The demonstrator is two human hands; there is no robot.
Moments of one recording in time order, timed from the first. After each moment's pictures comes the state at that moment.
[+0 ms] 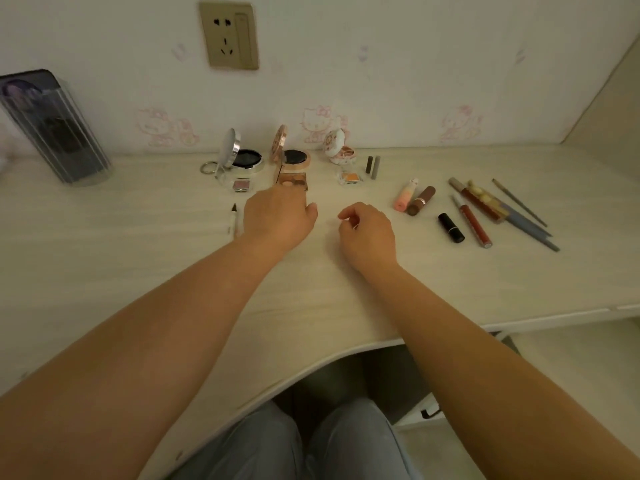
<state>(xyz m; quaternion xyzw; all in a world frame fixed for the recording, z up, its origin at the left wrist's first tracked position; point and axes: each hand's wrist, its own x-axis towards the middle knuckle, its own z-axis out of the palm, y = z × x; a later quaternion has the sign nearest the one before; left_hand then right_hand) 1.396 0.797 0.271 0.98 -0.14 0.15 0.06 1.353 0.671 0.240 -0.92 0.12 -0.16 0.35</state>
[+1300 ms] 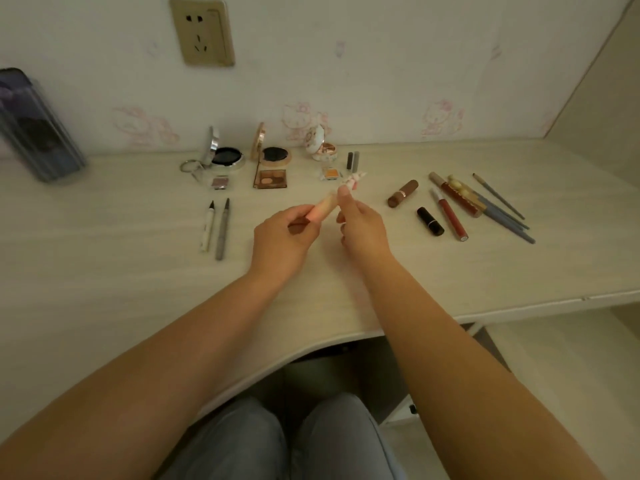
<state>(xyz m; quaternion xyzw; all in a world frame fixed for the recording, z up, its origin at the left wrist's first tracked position) 1.348 0.772 0.243 0.84 -0.13 0.07 0.52 1.336 0.653 0.254 -0.74 0.18 -0.10 0.64</state>
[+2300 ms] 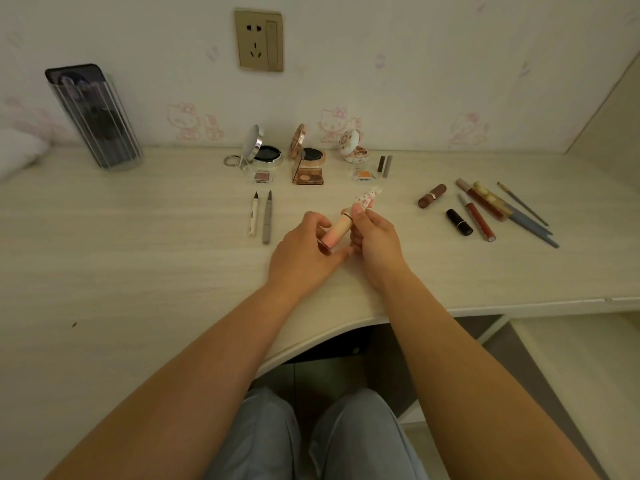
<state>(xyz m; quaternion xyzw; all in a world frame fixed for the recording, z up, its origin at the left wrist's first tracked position) 1.320 0.815 0.232 0.90 -0.14 0.05 0.41 1.317 0.694 0.237 -0.67 0.11 -0.10 0.73</state>
